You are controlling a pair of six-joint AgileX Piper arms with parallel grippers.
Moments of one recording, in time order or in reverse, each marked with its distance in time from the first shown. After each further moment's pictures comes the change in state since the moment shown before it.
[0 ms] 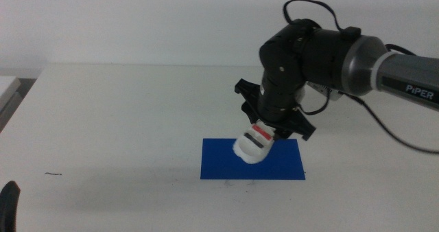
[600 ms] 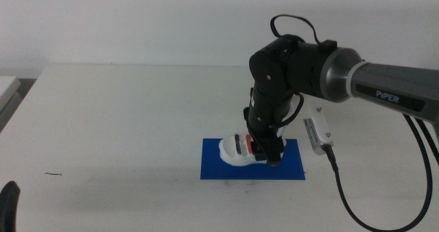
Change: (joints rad) left arm 0.000 0.000 0.000 0.000 0.000 0.000; right arm -0.003 0.092 -0.034 0.117 0.024 0.706
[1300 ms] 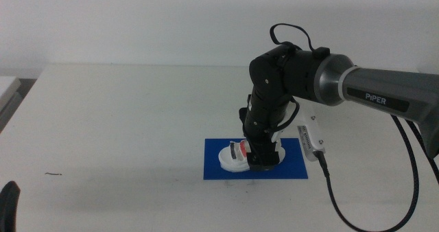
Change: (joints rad) left arm 0.000 0.000 0.000 0.000 0.000 0.000; right arm -0.019 0.047 -0.008 0.071 -0.038 -0.017
